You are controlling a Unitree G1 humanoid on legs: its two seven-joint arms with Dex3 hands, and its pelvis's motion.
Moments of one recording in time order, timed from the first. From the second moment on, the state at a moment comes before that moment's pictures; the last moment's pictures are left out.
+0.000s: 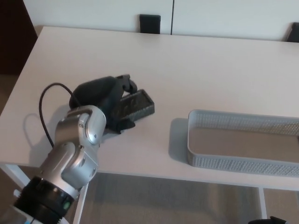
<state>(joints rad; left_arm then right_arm) -0.49 0.32 -0.44 0.18 0.70 0.50 -0.16 0.46 -0.53 0.13 -0.13 -0.13 0.28 0.33</state>
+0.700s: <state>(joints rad) -0.59 0.20 -0.62 -0.06 0.77 0.54 -0.26 0.44 -0.54 0.15 -0.12 -0.16 0.27 0.33</state>
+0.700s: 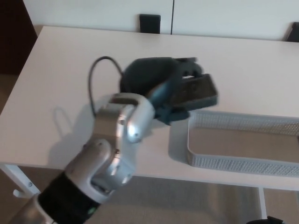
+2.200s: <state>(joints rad) -0.70 -0.02 -0.87 0.21 0.82 0.46 -0.28 0.42 -0.54 0.19 -0.15 -0.18 0.26 0.34</state>
